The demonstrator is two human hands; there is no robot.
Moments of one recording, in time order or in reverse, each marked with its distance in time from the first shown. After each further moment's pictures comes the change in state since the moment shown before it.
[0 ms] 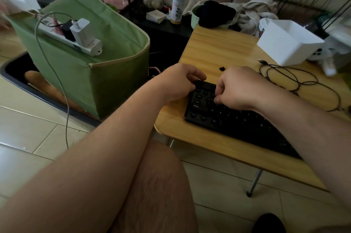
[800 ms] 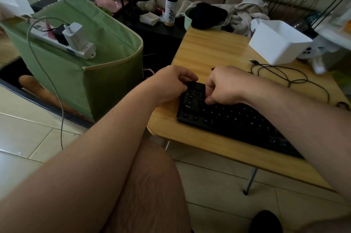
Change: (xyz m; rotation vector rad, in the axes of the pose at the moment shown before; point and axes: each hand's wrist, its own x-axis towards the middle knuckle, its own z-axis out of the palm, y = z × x) left_hand -0.001 0.002 0.002 0.000 0.017 -0.013; right_hand 0.008 0.000 -0.007 -0.013 -0.115 -0.062
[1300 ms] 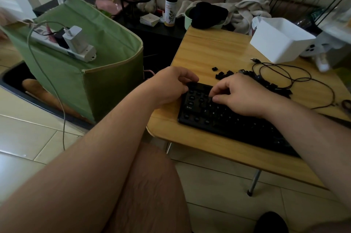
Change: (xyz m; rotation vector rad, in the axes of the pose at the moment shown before) left_hand 0.003 -0.002 0.001 -0.003 -0.014 -0.014; right_hand -0.015 0.043 0.025 0.352 0.124 -0.141
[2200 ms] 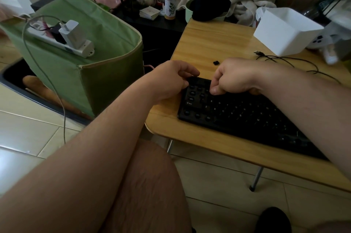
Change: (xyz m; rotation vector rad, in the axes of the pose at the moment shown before) left_hand 0.002 0.002 0.002 -0.008 -0.006 -0.011; right_hand 0.028 -0.029 -0.021 -0.115 -0.197 0.255
